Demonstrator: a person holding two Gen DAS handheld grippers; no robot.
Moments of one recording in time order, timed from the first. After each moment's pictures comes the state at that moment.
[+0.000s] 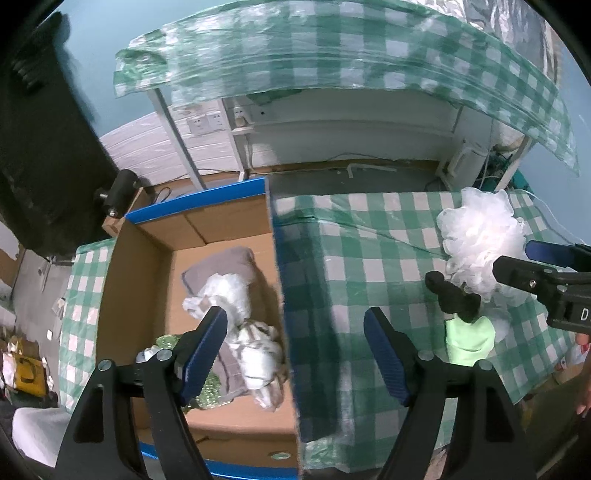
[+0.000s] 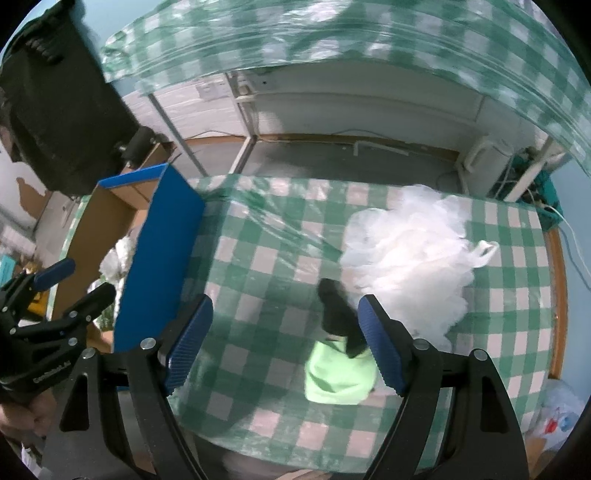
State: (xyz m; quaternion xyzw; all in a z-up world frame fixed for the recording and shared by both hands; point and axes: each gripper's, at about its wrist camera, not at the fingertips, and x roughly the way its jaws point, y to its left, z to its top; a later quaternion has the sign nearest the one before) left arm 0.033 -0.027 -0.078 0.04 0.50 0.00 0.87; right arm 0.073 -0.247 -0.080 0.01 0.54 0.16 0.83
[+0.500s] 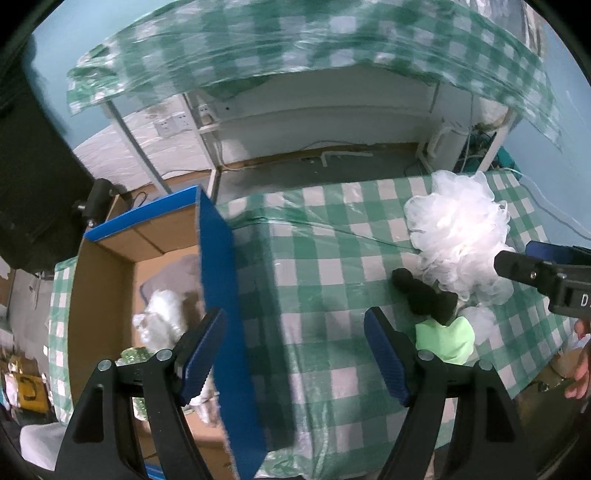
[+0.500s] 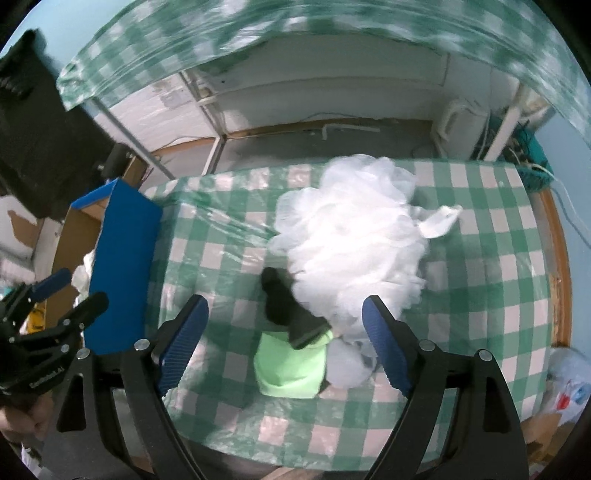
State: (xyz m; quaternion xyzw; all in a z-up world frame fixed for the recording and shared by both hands) left arm 0.056 -0.085 -0.092 0.07 0.52 -0.03 0.85; right arm 0.086 -0.313 -0.103 0.06 0.56 0.12 0.82
